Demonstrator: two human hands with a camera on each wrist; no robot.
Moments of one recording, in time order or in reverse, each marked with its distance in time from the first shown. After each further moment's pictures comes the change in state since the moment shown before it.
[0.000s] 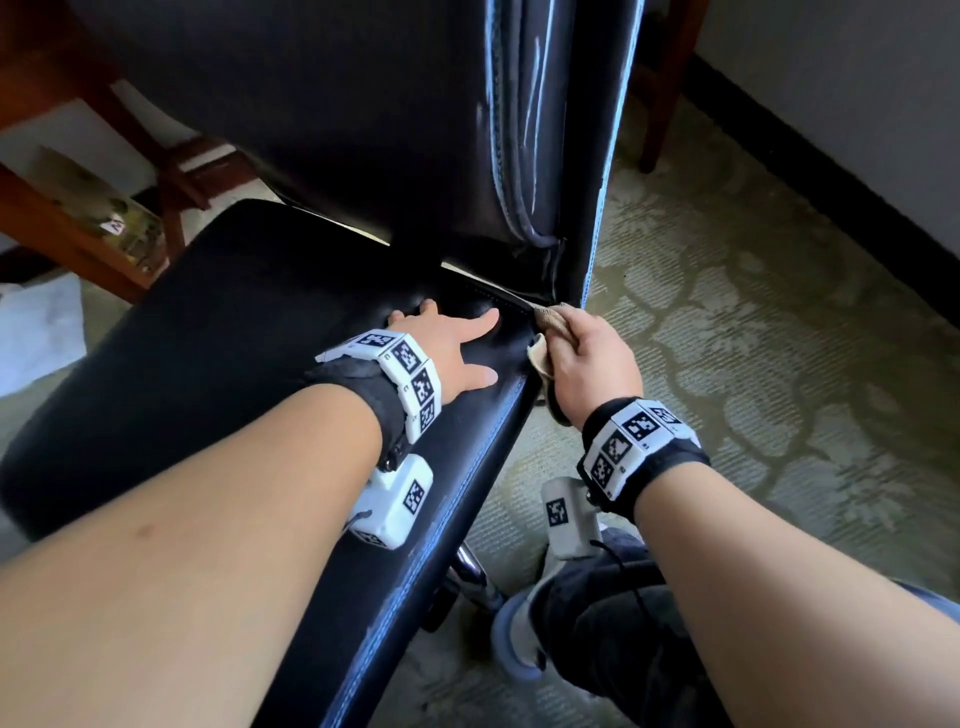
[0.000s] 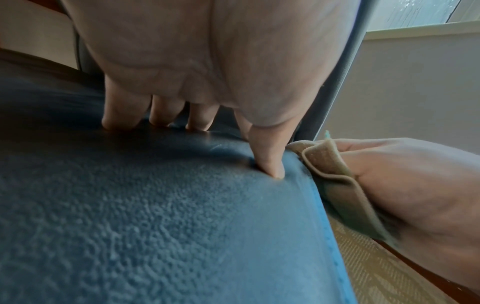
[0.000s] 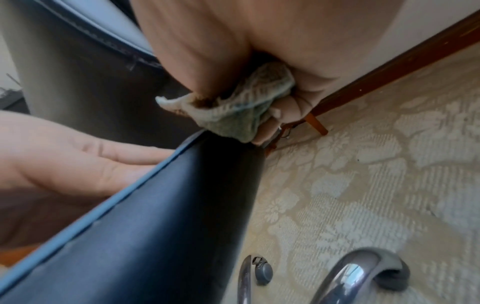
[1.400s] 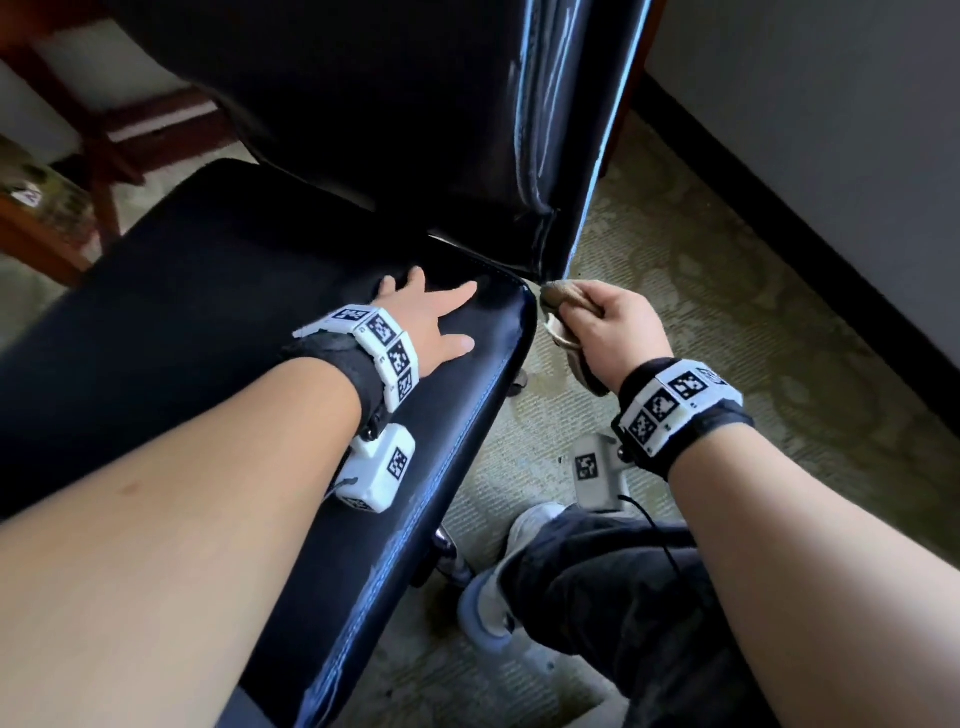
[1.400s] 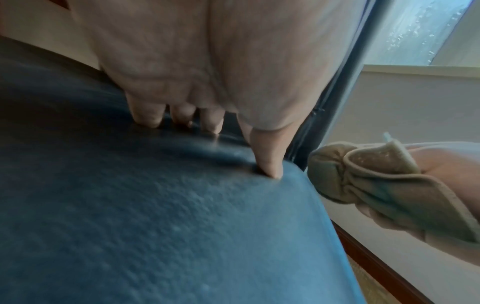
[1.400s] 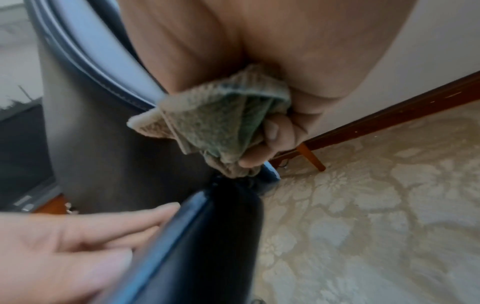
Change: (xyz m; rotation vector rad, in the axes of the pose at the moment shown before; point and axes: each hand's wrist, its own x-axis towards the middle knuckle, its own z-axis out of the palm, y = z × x) left_hand 0.007 -0.011 0.001 -0.042 0.074 0.123; right_hand -0.004 -0.020 -0.061 0.005 -0.004 0.073
